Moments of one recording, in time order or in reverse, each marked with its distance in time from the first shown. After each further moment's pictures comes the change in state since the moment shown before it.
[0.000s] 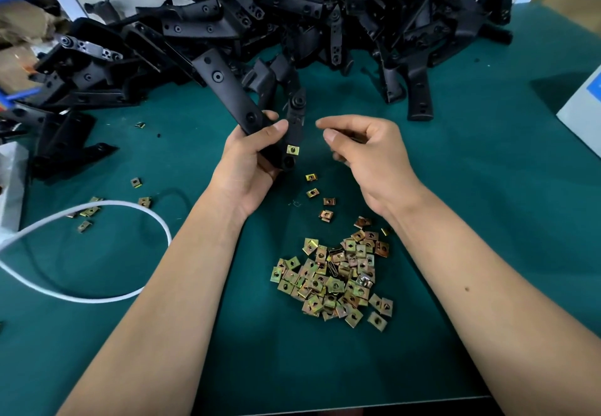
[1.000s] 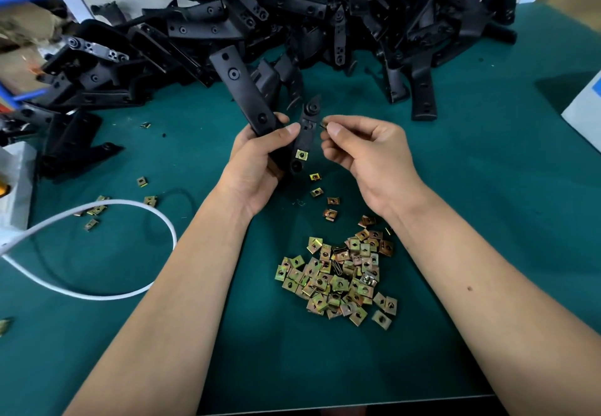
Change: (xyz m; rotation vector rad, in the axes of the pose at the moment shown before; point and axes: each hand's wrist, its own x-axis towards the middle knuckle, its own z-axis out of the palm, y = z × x) left_hand -0.004 0.000 0.006 0.025 -0.017 -0.020; right_hand -0.005 -0.006 0.007 0.332 0.004 0.120
